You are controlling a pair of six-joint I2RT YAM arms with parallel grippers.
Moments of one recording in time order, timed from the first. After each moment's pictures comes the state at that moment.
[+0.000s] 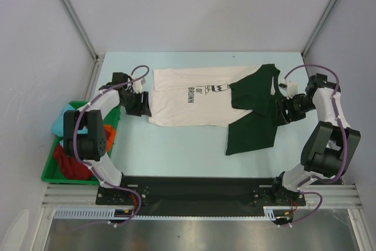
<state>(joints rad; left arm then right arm) -0.01 1.69 1.13 -0.60 0.36 0.08 -0.33 1.58 1.25 -1.11 -0.49 -0.70</state>
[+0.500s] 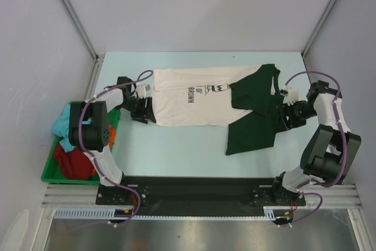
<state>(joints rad) -0.01 1.84 1.15 -0.65 0.53 0.10 -0.37 1.53 1.16 -1.12 -0.50 -0.74</state>
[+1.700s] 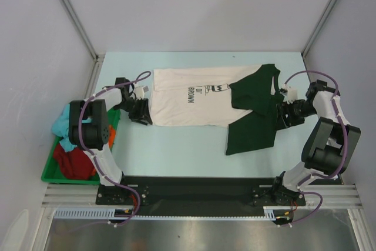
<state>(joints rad) 0.02 1.87 1.16 -0.69 0.52 0.12 -0.37 1.60 1.17 -1.07 -0.53 -0.73</state>
